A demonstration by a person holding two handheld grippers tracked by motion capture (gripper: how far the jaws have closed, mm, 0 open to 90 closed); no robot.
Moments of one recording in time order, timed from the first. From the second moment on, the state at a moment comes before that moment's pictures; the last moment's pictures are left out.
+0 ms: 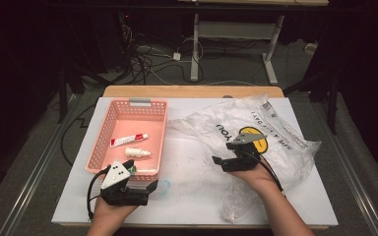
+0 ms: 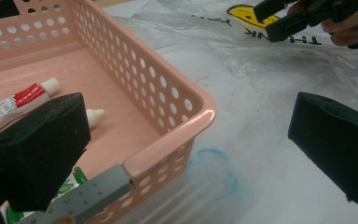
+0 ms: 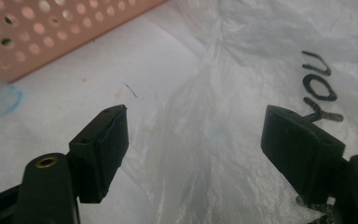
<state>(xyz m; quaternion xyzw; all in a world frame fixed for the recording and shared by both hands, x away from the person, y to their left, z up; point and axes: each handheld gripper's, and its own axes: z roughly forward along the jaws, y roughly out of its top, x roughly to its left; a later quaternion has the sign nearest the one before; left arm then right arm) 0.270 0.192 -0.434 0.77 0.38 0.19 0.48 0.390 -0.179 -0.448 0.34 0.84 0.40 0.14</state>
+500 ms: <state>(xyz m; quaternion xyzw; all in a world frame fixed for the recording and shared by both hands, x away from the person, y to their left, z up) 0.269 0.195 -0.434 0.77 0.38 0.19 0.48 0.388 -0.173 -0.476 0.34 0.86 0.35 0.14</state>
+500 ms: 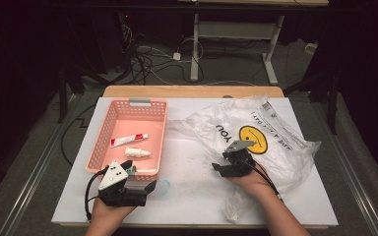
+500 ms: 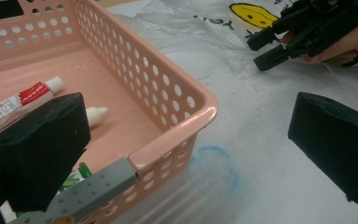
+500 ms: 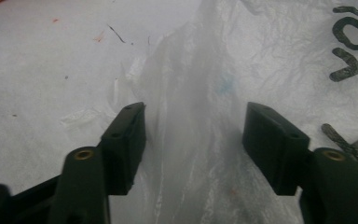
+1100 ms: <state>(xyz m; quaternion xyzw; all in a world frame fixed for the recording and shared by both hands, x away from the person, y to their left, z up) 0.271 0.191 -0.436 0.77 0.38 0.18 0.47 0.384 -0.186 -0.465 0.33 0.84 0.39 0.16</state>
